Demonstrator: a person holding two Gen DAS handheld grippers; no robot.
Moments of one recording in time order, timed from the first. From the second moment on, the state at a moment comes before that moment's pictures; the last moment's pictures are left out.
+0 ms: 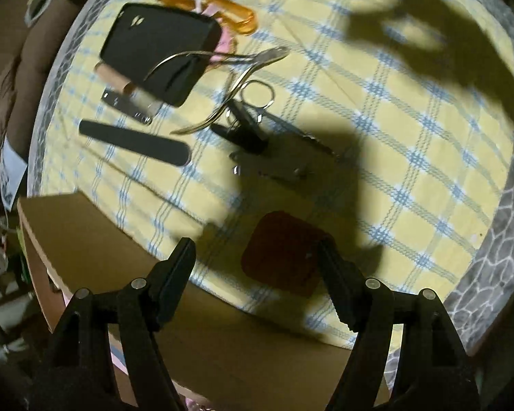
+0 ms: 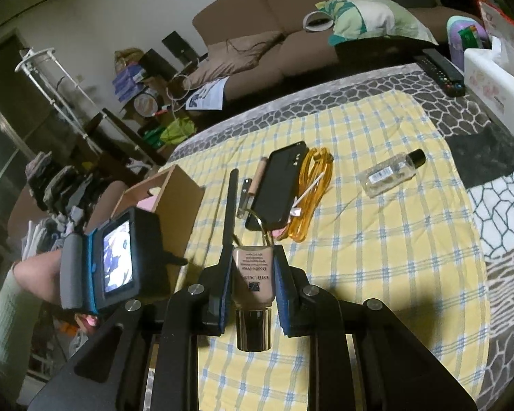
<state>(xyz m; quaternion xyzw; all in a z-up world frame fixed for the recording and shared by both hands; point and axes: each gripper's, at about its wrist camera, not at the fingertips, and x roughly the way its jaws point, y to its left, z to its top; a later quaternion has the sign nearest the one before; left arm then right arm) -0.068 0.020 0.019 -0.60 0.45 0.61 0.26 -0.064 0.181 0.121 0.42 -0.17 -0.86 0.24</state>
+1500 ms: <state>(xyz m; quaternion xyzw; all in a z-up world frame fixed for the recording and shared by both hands) 0.024 -0.219 0.123 -0.55 -0.02 0.81 0.20 -0.010 -0.063 0.134 0.47 -0.10 -0.75 0.46</state>
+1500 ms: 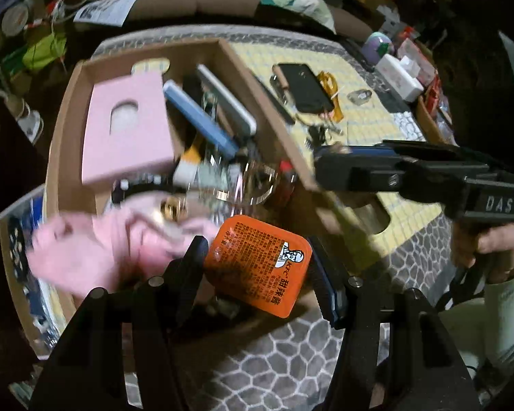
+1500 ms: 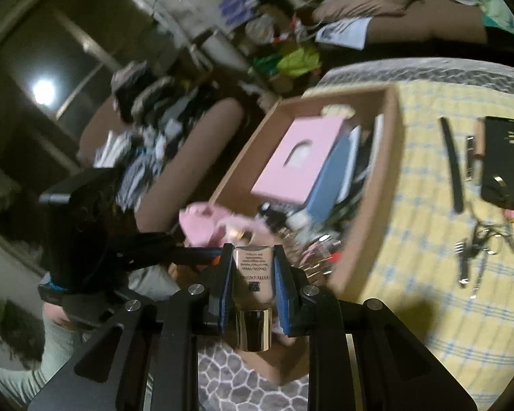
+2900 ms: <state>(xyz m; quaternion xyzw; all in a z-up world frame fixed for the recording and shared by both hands) 0.041 -0.220 0.147 -0.44 -0.08 0.89 0.10 0.003 0.039 0.143 0.44 -0.06 -0.85 0.28</state>
